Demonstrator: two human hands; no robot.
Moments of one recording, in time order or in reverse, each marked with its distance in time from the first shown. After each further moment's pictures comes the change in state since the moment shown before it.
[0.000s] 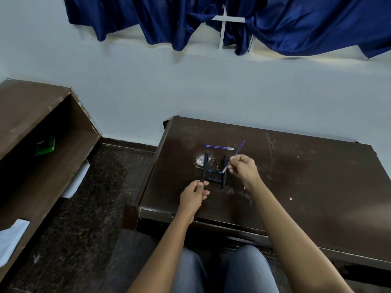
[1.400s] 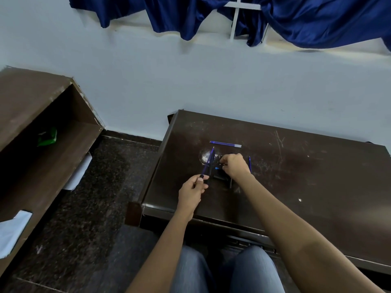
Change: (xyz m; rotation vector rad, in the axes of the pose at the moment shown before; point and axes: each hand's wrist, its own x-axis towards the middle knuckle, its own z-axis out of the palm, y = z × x) left_hand 0.019 -0.011 -0.016 -0.057 0.040 0.051; right_hand 0.039 0.016 0.041 -1.251 -0.158 -0.226
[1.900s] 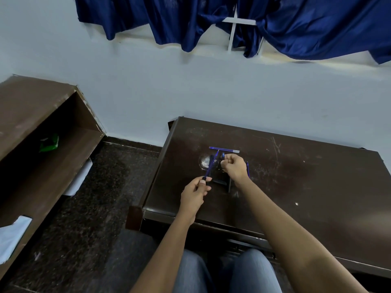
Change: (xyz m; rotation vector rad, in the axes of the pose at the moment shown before) left_hand -0.015 0.015 0.002 -0.037 -0.033 0.038; right_hand -0.023 -0.013 -0.012 0.881 0.158 0.174
